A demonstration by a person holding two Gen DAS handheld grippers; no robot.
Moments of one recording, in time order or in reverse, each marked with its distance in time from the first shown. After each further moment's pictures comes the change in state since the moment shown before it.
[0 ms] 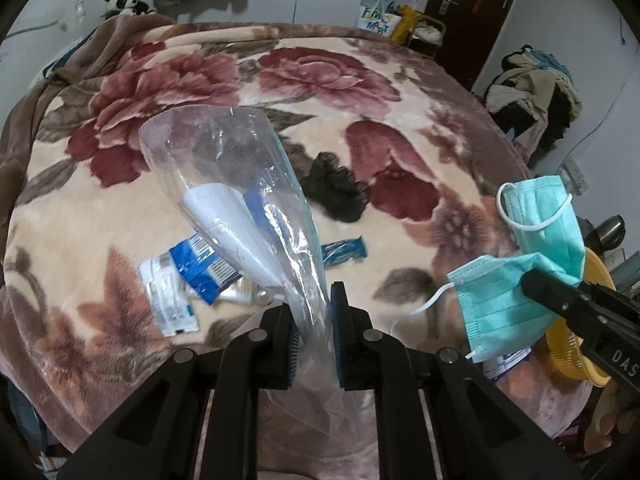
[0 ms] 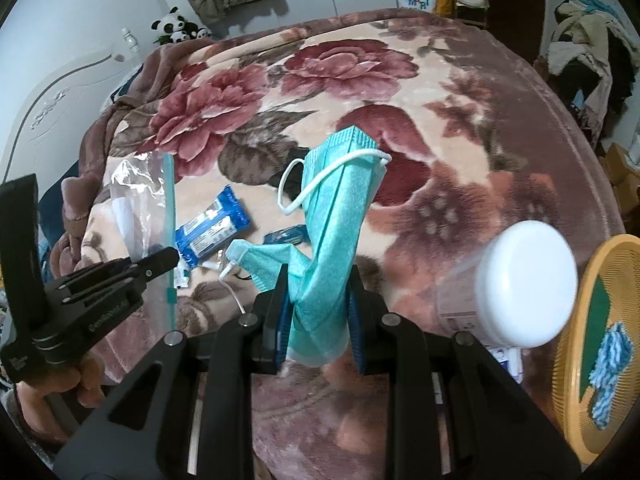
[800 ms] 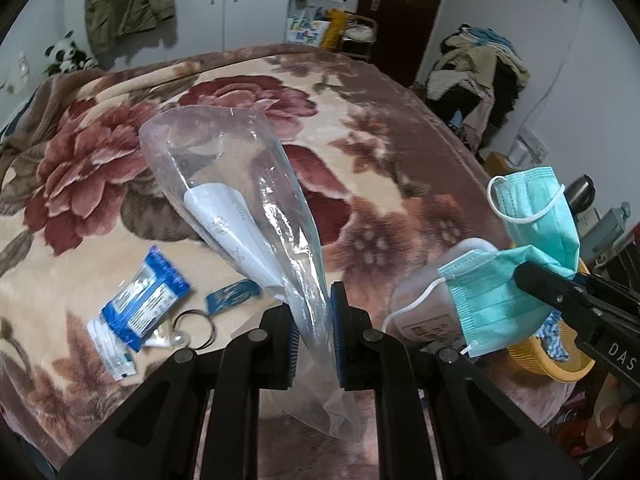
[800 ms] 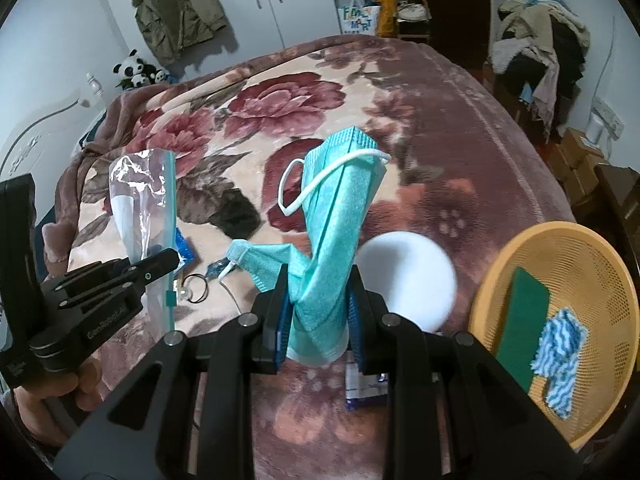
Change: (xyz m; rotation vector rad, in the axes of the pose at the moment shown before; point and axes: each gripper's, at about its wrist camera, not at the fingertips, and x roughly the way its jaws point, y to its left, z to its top) left arm -0.011 -0.116 0.024 0.187 -0.039 -0.102; right arm -0.062 -0.082 -0.003 0.110 -0.101 -0.099
